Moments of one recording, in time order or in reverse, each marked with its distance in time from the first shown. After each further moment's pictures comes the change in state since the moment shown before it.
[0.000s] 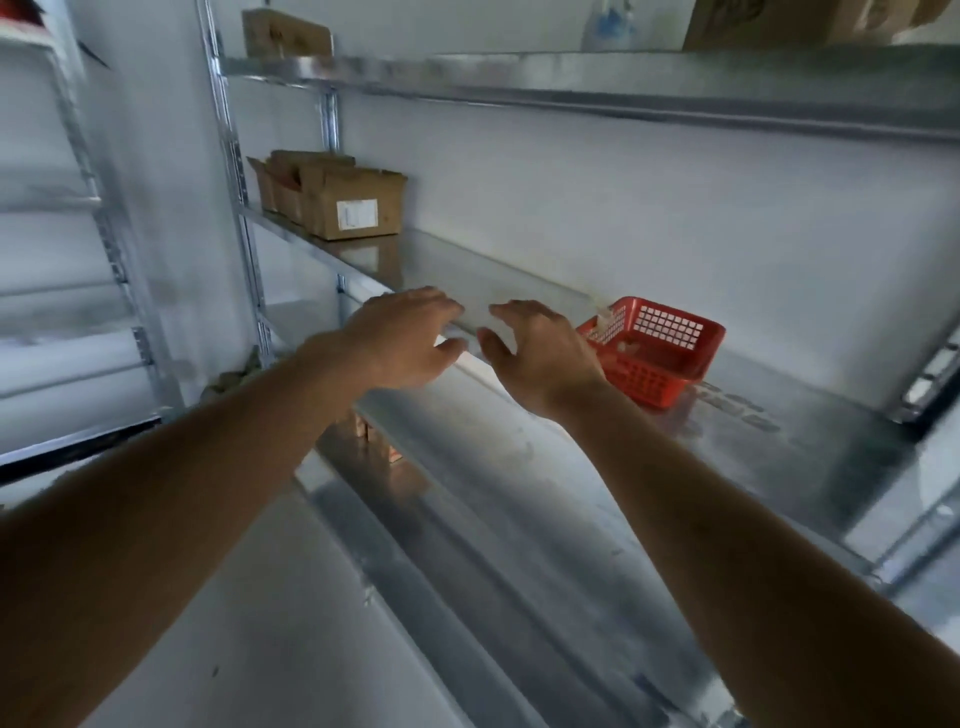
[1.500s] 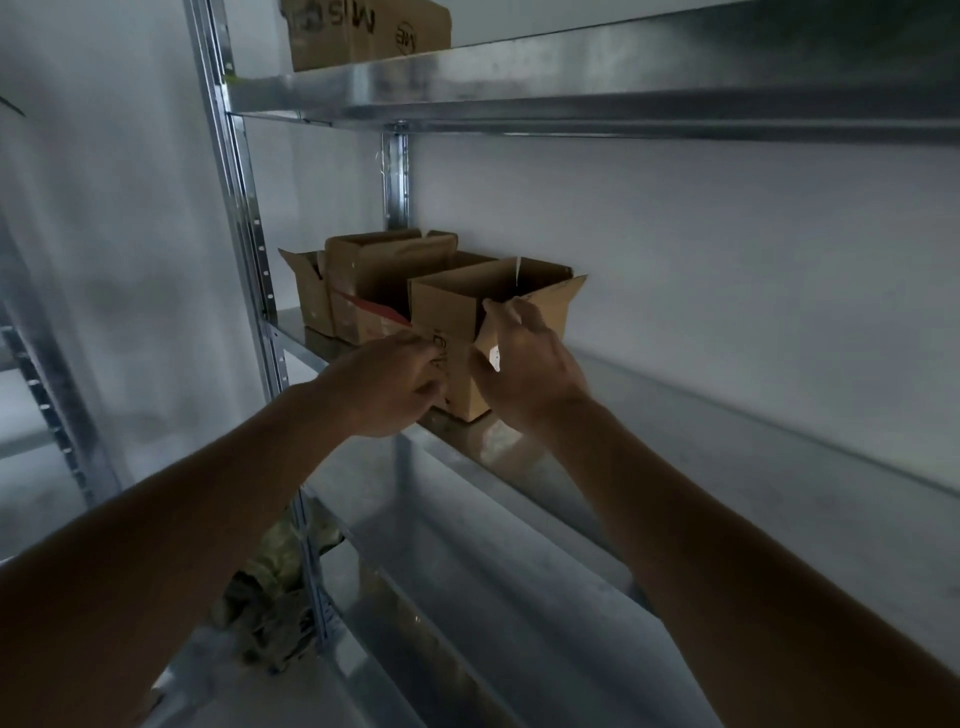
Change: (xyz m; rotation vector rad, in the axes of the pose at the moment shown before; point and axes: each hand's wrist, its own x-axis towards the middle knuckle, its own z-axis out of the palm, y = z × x) left_hand 0.426 -0.667 0.080 -0.082 -0.046 0.038; right_hand 0.680 -0.134 0.381 0.035 0.034 0.103
